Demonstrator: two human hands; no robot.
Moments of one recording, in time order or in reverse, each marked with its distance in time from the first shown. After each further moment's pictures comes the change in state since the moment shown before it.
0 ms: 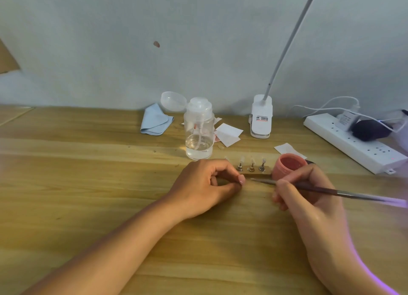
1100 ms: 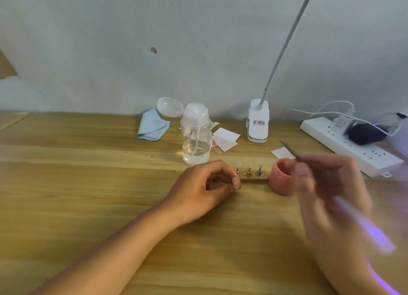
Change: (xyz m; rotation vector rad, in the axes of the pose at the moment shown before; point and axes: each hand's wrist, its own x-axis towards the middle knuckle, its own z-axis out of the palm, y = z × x) left_hand 0.001 0.004 0.001 -0.154 0.002 0.024; right_hand 0.012 -0.002 -0.007 -0.158 0.100 -0.429
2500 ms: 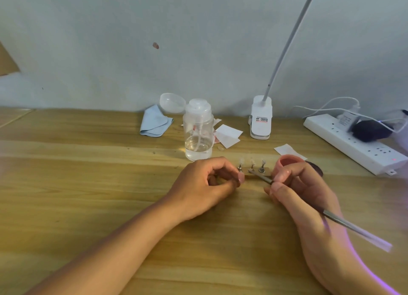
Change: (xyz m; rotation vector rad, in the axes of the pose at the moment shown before) left_hand 0.000 0.002 0.000 -0.005 0.028 -0.037; right_hand -0.007 0.002 0.004 0.261 -0.303 0.333
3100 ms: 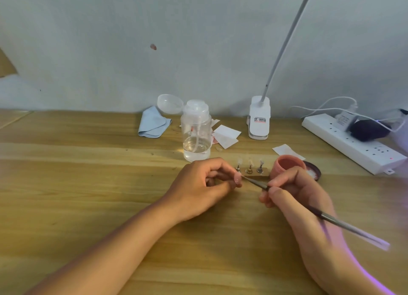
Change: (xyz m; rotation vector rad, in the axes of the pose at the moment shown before) left_hand -0.001 0.000 -0.001 -0.032 -0.022 -0.013; right_hand -0.001 0.001 0.003 0.007 0.054 0.105
